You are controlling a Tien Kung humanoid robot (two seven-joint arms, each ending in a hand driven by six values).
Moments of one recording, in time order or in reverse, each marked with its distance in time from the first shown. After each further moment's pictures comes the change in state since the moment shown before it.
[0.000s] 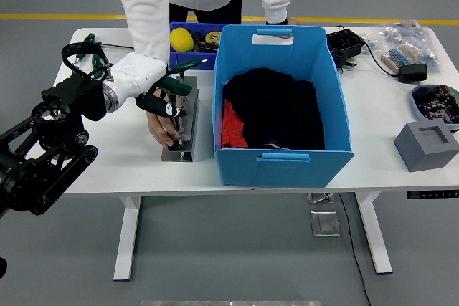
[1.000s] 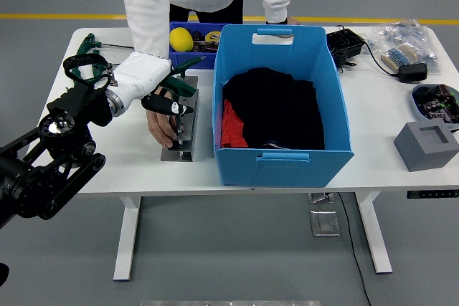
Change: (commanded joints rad) left arm 0.002 -0.007 0.048 0.025 -0.016 0.215 -0.006; right arm 0.000 0.001 0.008 0.000 -0.010 -0.003 -0.002
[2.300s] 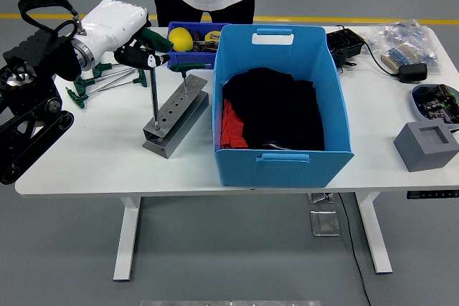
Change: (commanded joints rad) left arm -0.153 0.159 0.009 -0.099 -0.121 -0.107 0.064; right arm 0.004 -0.001 0.015 0.000 -0.026 -0.002 -0.005
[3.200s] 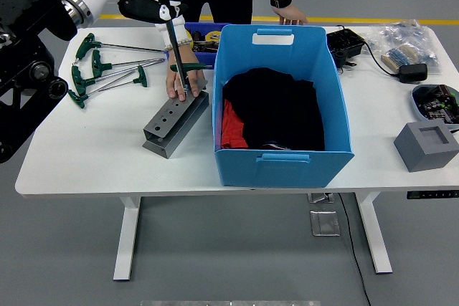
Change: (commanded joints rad) left arm -0.094 -0.044 -0.091 -0.137 -0.072 -0.031 0.002; right arm -0.001 0.006 -0.024 0.000 -0.002 -0.002 -0.007
